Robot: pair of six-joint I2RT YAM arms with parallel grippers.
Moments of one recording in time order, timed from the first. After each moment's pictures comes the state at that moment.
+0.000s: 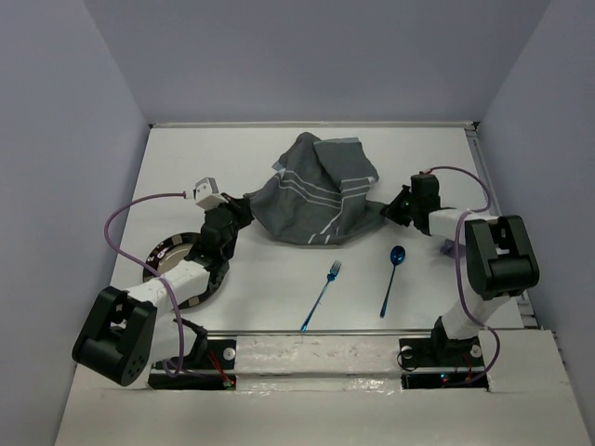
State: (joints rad) left arm -0.44 1.20 0.43 0.60 -0.37 -0.72; right arm 0.11 1.71 0.83 0.13 -0.14 0.74
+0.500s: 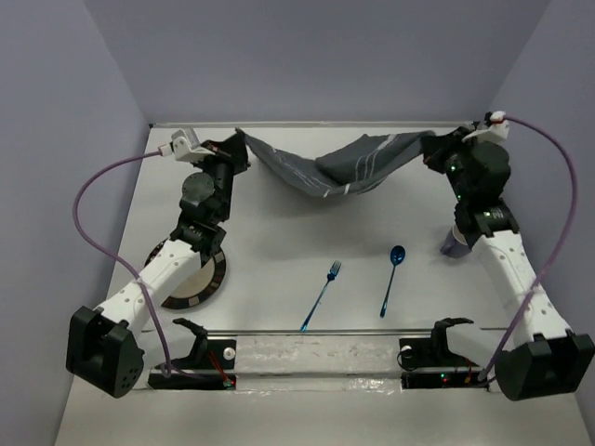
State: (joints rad) left arm -0.45 1.15 0.76 0.57 -0.39 -0.65; right arm 0.11 1.15 0.98 0.04 0.01 0.60
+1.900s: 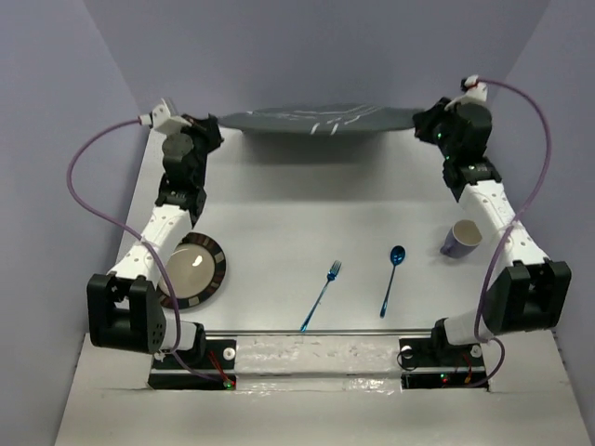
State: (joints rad) left arm -0.16 1.37 1.14 0.39 -0.18 -0.63; right arm 0.07 1.45 1.42 0.01 0.00 0.38
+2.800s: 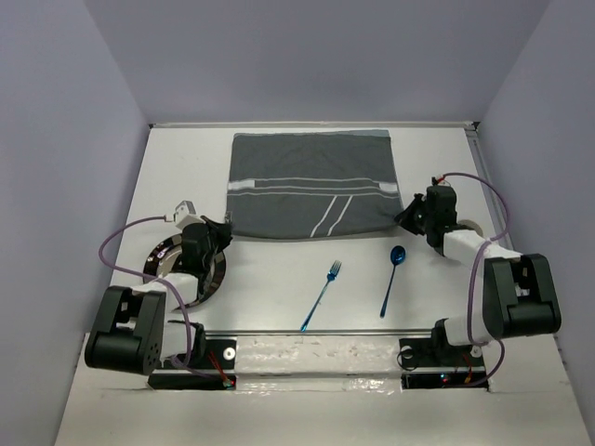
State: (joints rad) left arm -0.16 1.28 0.25 0.65 -0.10 -0.80; right arm 0.07 1.46 0.66 0.12 -0.10 0.58
